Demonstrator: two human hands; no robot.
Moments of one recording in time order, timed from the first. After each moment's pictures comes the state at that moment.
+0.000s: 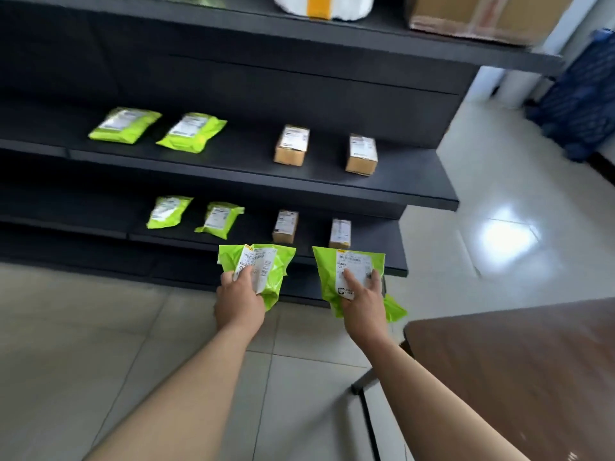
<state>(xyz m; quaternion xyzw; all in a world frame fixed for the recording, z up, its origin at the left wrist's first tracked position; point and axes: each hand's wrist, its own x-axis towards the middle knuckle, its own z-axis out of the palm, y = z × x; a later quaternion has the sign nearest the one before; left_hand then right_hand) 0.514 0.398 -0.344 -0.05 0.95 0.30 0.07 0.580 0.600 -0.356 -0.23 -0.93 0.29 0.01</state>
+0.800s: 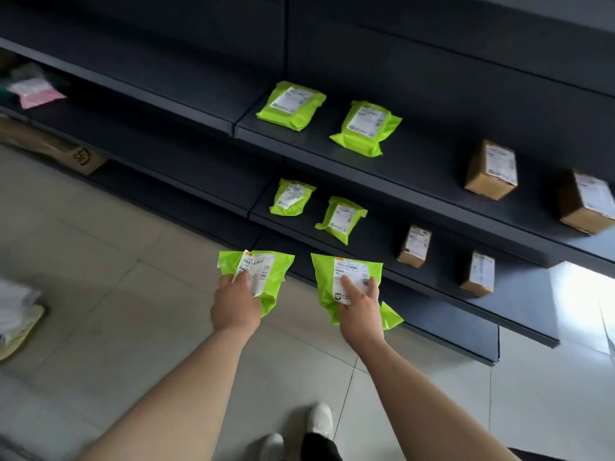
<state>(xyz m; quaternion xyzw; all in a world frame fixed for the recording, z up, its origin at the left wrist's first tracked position) 0.348 0.058 -0.409 -0.20 0.94 0.27 0.10 0.361 0.273 -0.405 -0.13 -0.93 0.31 -0.14</state>
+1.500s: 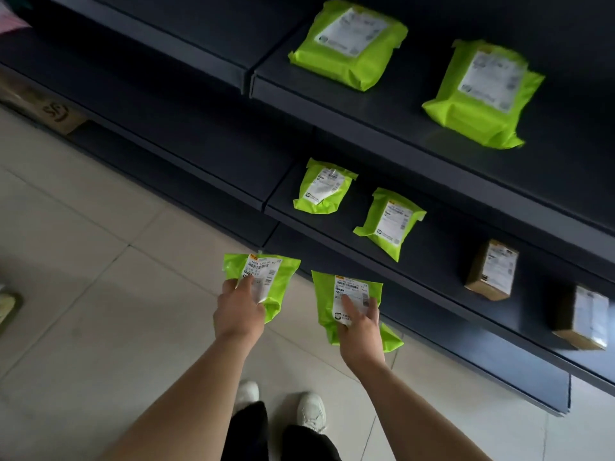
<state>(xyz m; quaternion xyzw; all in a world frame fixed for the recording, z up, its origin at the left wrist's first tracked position) 0.184 -0.001 -0.590 -0.24 0.92 0.28 0.15 0.203 0.212 -0.607 -0.14 -0.92 0.29 -0.22</state>
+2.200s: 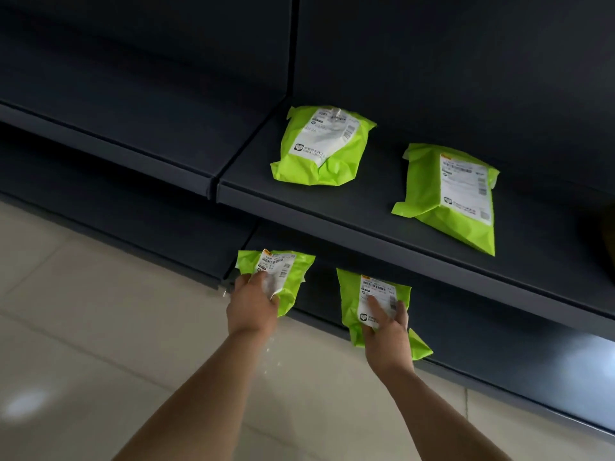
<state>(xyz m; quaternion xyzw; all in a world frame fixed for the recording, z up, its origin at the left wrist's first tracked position) 0.012 0.024 -0.940 -0.14 0.92 0.35 0.07 0.070 0.241 -0.945 -0.22 -0.92 0.31 -0.09</state>
